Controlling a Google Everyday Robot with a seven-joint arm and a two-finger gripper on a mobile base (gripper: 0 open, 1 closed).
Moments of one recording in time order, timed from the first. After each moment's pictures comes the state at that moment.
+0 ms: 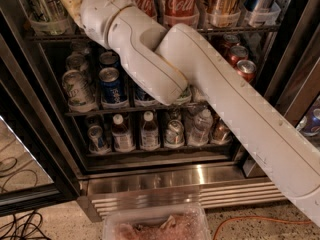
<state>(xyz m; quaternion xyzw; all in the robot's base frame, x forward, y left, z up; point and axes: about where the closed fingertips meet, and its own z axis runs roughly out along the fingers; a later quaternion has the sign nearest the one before) 0.586 0.158 1.113 -0.34 0.47 0.22 0.79</state>
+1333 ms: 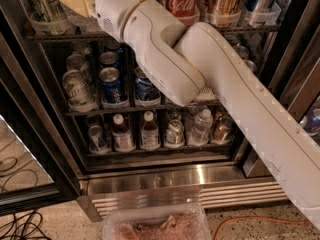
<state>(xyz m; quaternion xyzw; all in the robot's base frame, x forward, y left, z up) 0.572 0.125 1.142 -0.31 0.44 0.24 0.81</state>
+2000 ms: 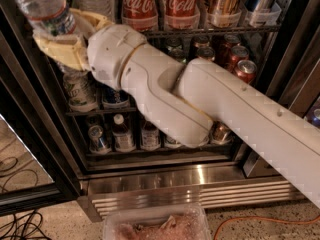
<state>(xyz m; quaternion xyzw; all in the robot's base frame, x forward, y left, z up) 0.506 0.152 1.072 -0.36 0.49 0.29 0.74</state>
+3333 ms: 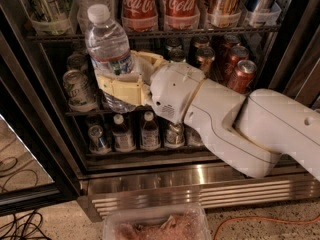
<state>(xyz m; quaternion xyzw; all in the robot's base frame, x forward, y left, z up) 0.473 0.065 1.014 -0.35 0.54 0.33 0.69</state>
